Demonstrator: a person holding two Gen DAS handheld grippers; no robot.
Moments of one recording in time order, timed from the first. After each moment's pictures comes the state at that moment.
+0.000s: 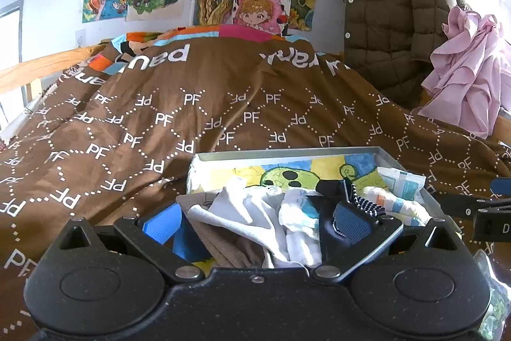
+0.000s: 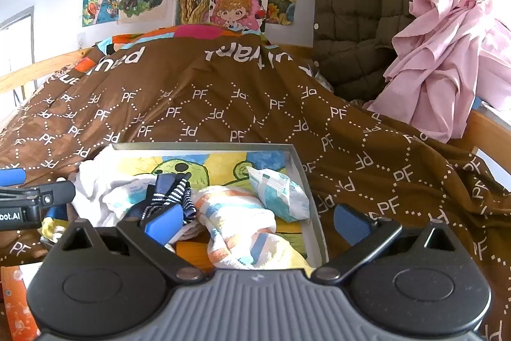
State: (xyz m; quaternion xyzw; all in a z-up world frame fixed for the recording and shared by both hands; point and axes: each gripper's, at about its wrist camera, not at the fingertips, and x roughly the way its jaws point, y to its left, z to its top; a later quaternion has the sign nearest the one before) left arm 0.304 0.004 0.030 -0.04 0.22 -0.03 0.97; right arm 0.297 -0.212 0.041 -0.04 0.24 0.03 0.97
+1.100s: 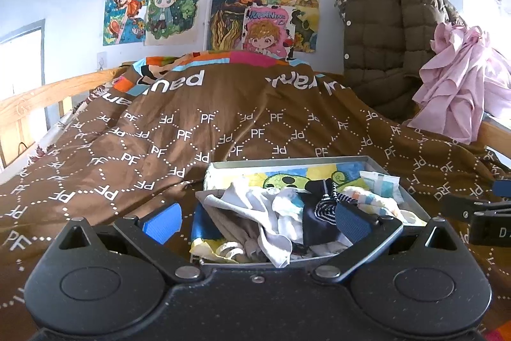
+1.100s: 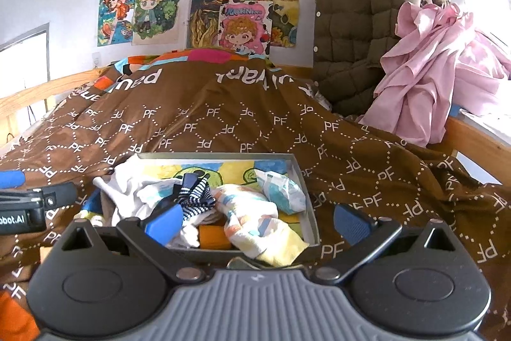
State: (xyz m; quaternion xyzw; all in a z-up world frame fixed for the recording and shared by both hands) left arm 0.214 -0.011 0.058 -0.03 0.19 0.00 0.98; right arm 0.218 -0.220 0.059 -0.04 0.20 0.04 0.98
